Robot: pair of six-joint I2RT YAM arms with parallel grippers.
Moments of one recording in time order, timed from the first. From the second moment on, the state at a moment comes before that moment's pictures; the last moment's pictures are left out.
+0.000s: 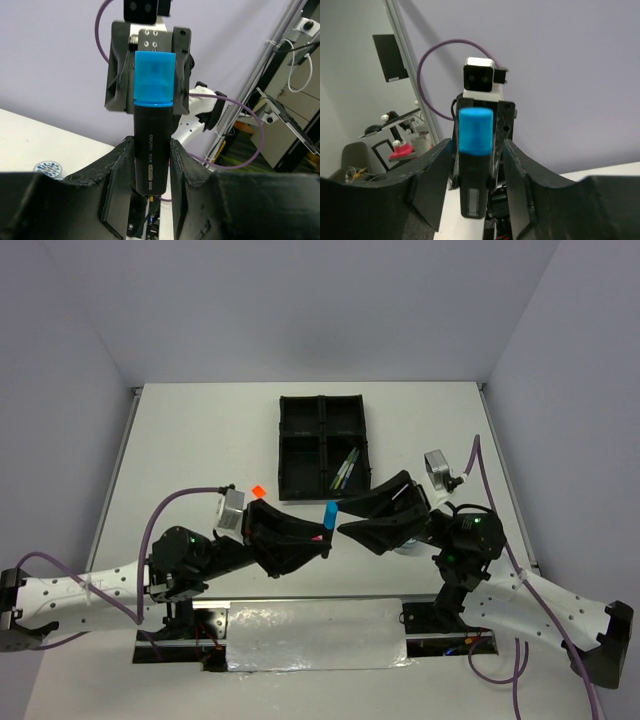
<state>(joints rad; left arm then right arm) -1.29 0.76 0.64 0.57 0.03 -0.40 0.94 0.68 0.58 0.81 -0.44 0.66</state>
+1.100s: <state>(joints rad) -1.29 0.83 0.77 0.20 -0.34 -0.15 1.01 0.70 0.71 0.21 -0.02 0.52</state>
